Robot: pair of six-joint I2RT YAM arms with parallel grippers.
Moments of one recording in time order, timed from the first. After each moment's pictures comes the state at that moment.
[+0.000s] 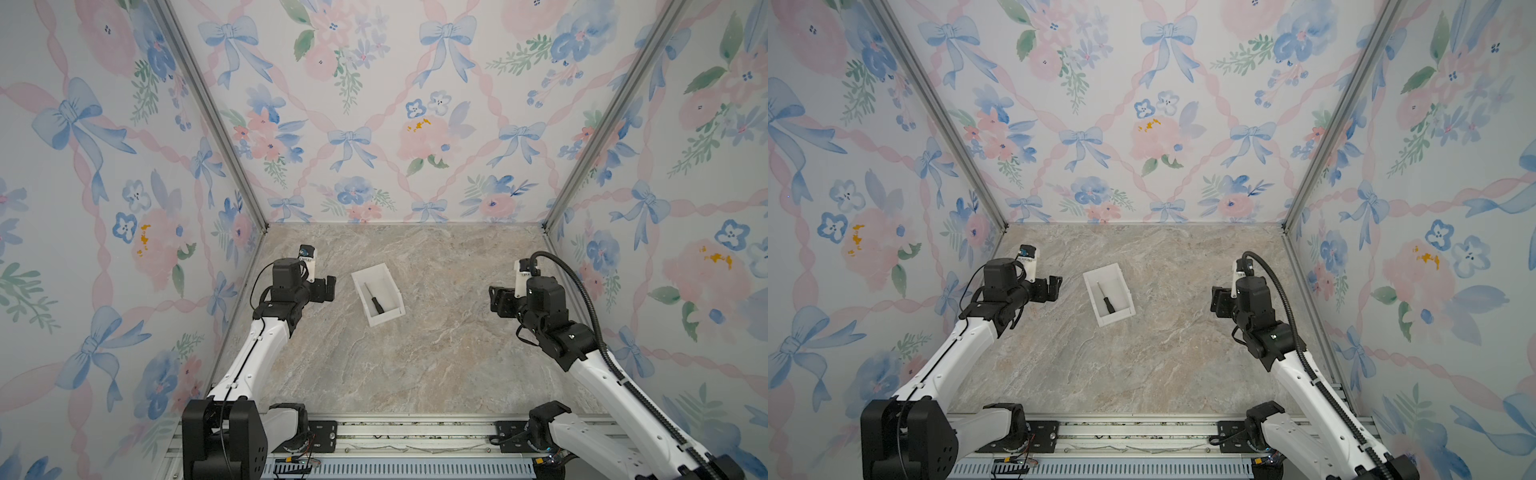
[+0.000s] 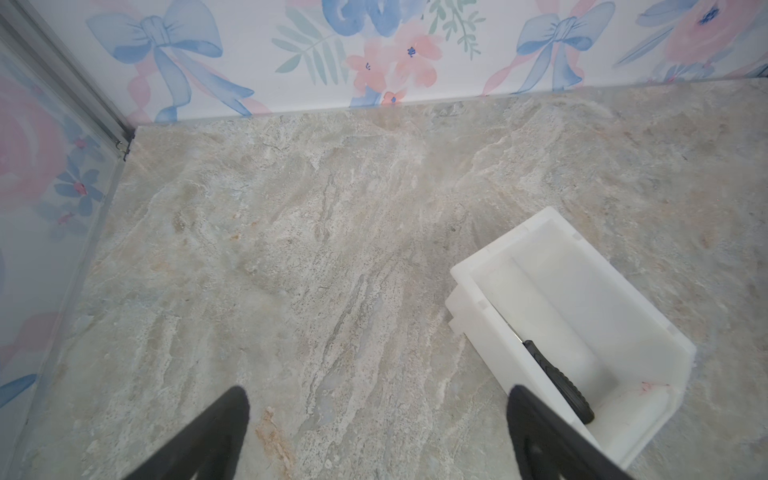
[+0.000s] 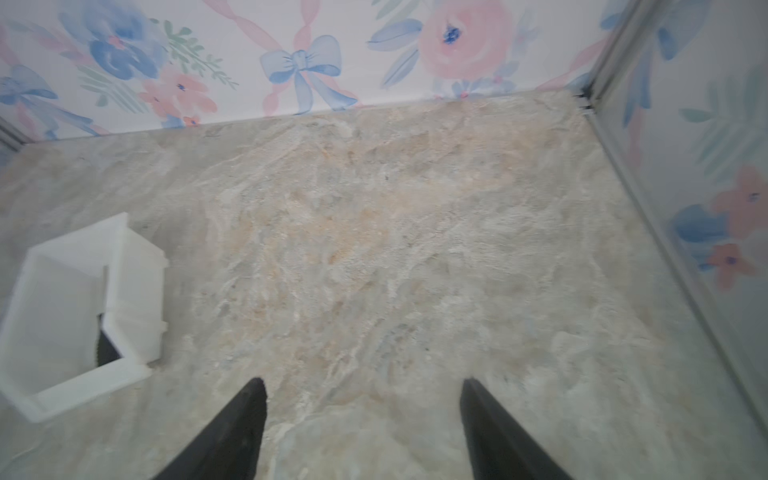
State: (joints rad) left arm -0.02 1.13 0.73 -0.18 0.14 0.05; right arm 0.29 0.83 0.69 -0.39 0.22 0.24
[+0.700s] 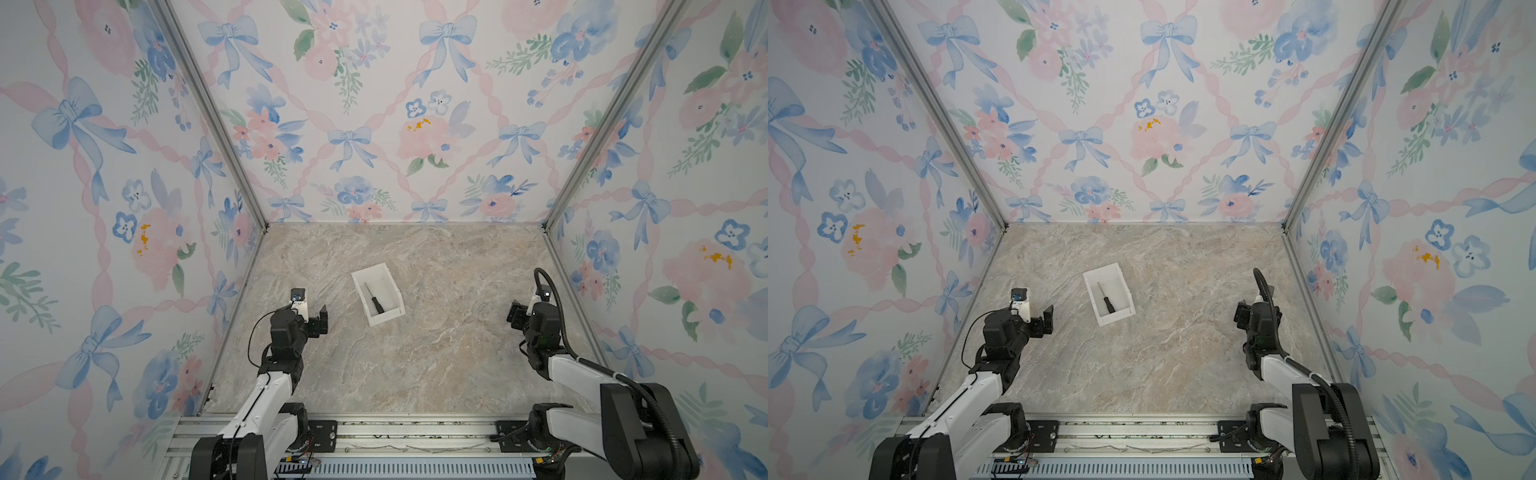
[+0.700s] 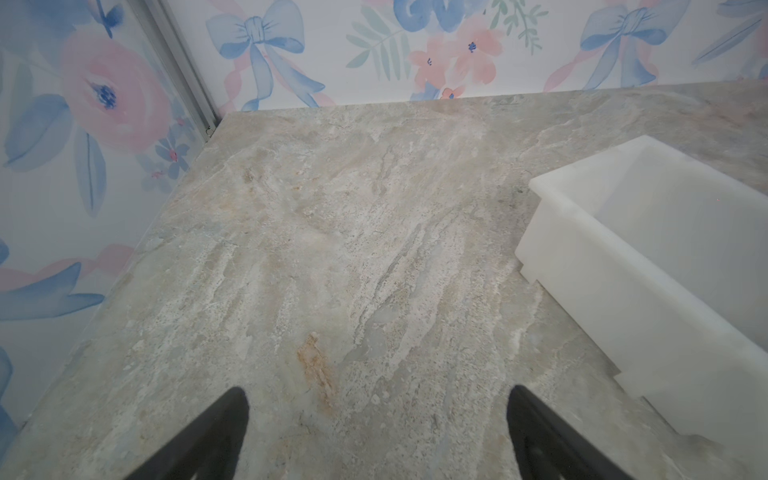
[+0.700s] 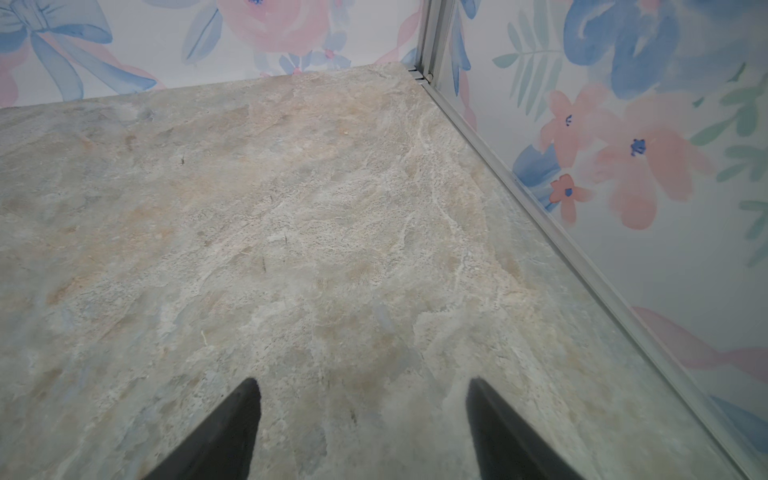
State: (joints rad) left arm 0.03 1.00 0.23 0.35 0.01 0.07; right arm 0.01 1.22 0.27 0.51 0.28 0.12
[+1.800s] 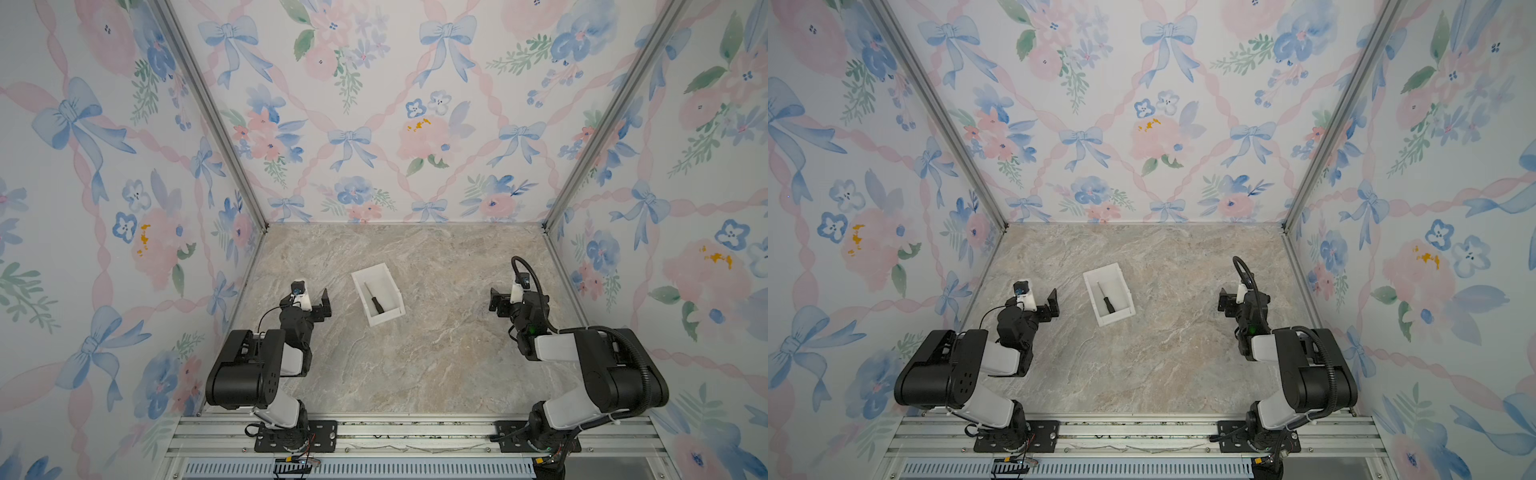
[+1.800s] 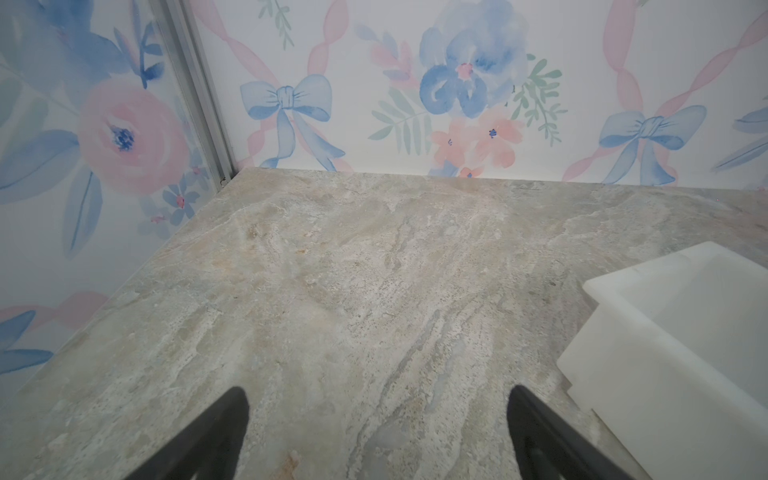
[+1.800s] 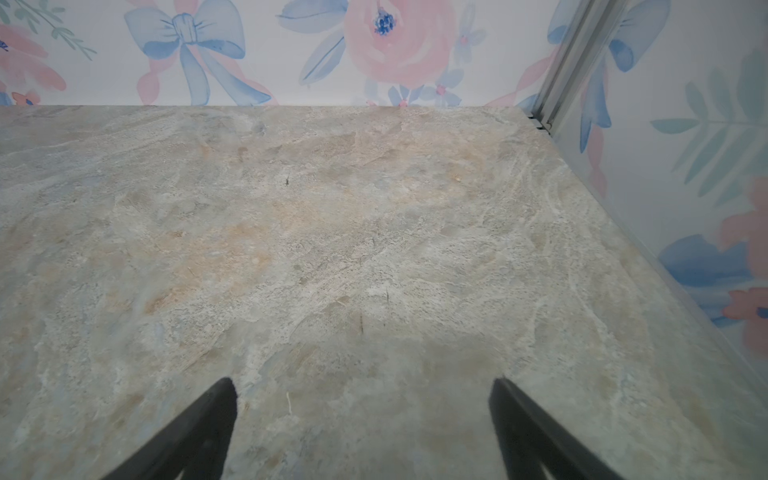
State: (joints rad) left arm 0.01 1.56 0.21 1.15 -0.04 -0.01; right arm 0.05 1.54 0.38 0.79 0.08 0.01
